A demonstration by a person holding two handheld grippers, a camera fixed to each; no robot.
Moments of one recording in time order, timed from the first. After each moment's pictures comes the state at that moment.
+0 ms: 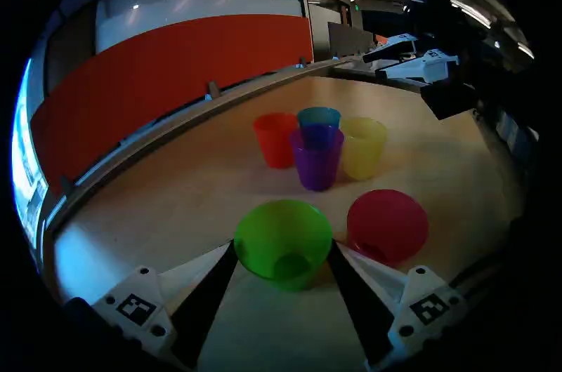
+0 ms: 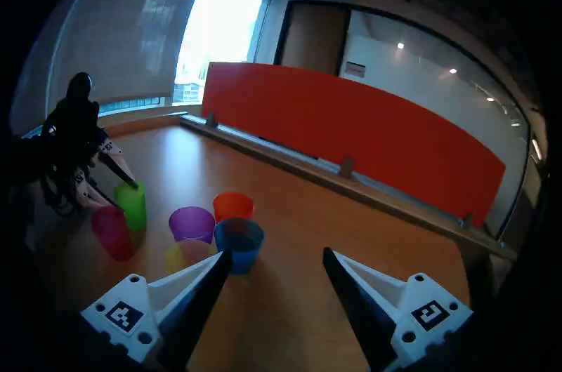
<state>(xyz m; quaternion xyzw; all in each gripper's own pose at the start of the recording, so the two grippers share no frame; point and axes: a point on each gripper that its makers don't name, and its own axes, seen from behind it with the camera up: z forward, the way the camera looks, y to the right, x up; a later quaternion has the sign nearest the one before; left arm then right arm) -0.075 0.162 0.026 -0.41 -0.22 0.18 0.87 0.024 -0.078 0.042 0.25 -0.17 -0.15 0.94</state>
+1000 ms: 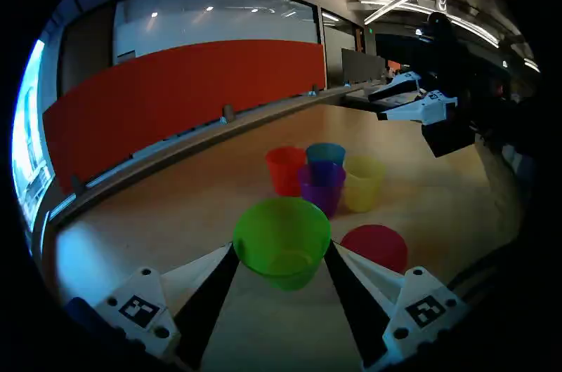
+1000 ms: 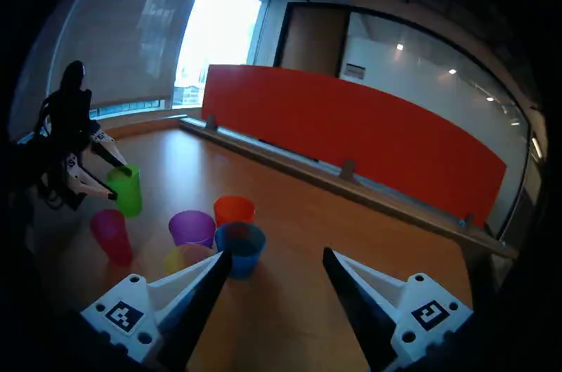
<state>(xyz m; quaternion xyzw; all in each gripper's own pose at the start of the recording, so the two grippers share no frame) -0.026 0.159 0.025 -0.39 -0.18 0.12 0.89 0.022 -0.083 0.045 0.25 -0.16 -0.14 0.94</state>
